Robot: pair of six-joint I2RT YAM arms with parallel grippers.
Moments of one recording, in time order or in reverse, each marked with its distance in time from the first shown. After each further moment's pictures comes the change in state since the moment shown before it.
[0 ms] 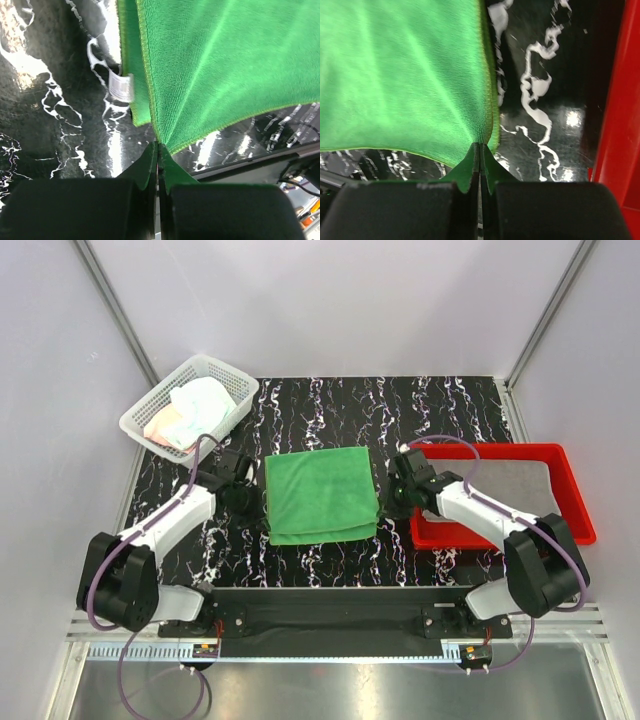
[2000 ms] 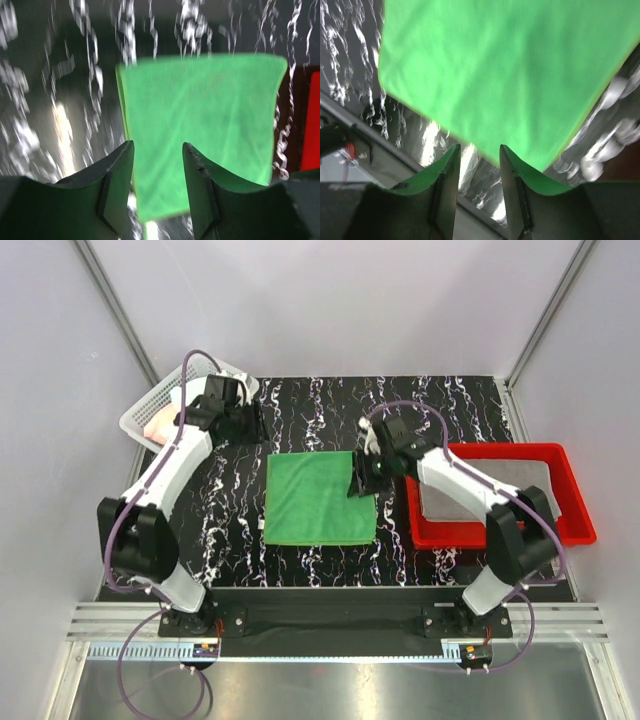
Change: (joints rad) left arm 0.112 0.258 0.574 0.031 -0.110 0.249; right arm 0.058 0.180 0.308 -0.139 -0.227 -0.290
